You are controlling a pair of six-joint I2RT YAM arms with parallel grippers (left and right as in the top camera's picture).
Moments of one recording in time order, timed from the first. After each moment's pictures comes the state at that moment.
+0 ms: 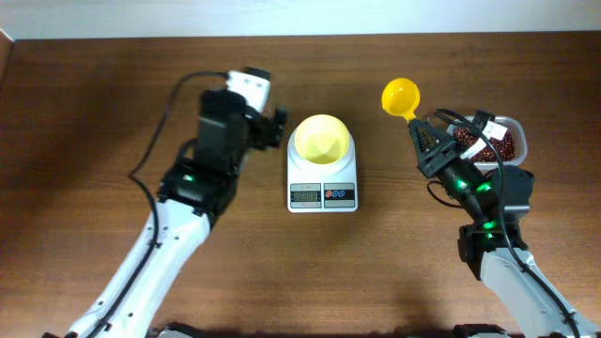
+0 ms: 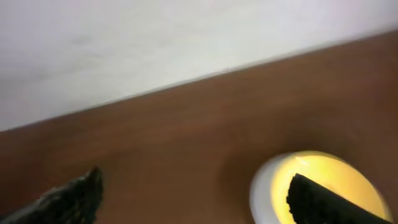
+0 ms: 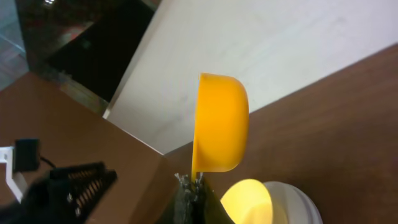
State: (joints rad) left arm -0.35 1.36 1.09 -0.19 -0.20 0.09; right arm 0.00 1.27 0.46 0.82 -0.57 0.88
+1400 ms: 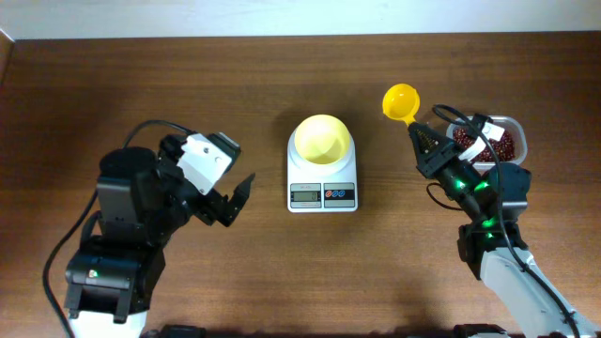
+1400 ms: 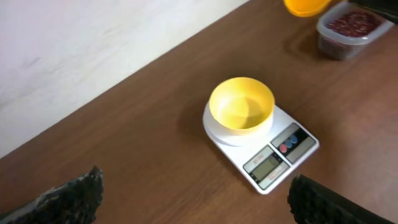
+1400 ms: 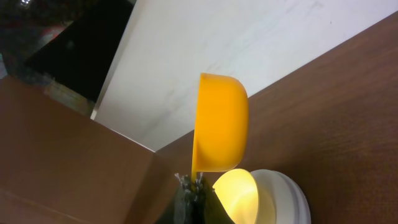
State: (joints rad) left arm -0.11 0.92 1.09 -0.73 0.35 0.45; right arm 0.00 1.27 0.46 0.75 -0.55 0.88
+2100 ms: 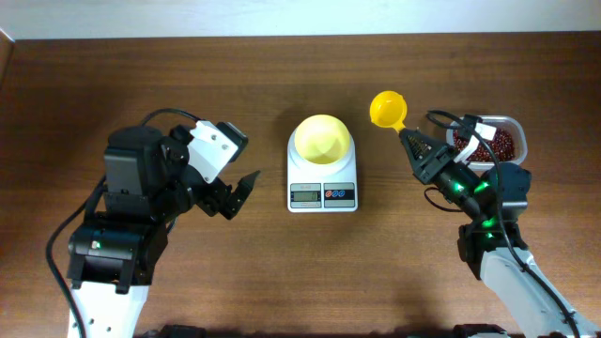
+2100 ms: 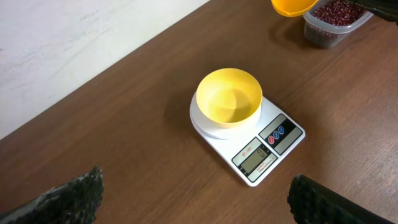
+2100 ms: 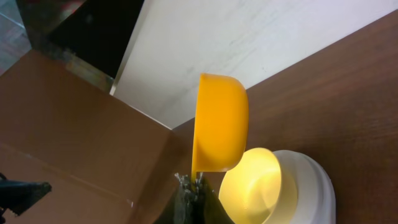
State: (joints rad) left arm -0.11 1.03 1.17 -0.80 0.39 0.48; right arm 0.00 1.27 0.46 0.76 -0.68 0.88
